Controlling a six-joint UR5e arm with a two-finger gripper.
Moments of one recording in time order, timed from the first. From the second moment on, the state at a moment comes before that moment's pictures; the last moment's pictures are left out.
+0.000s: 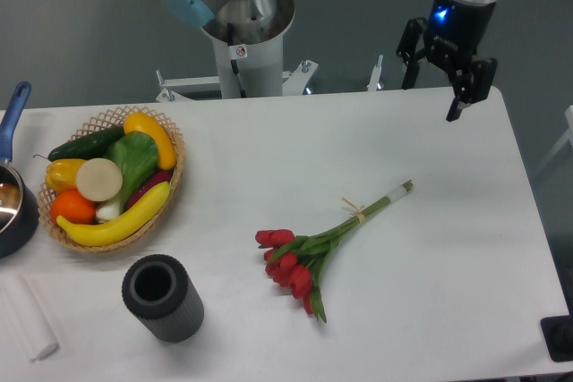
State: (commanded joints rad) arm 2.96 -1.61 -1.67 -1.30 1.18 1.93
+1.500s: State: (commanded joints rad) arm 2.75 -1.67 -1.68 -1.21 1.19 1.37
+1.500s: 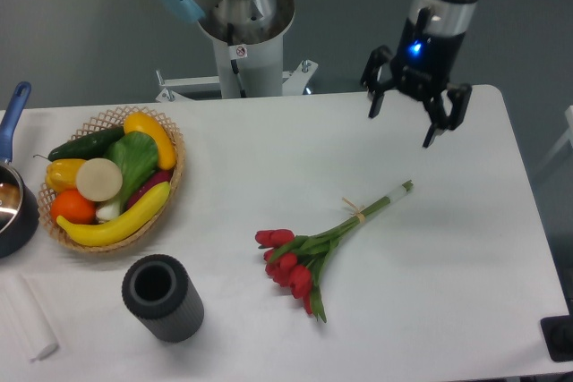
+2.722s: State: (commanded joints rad) arm 2.58 -1.90 -1.74 -0.90 1.39 1.21
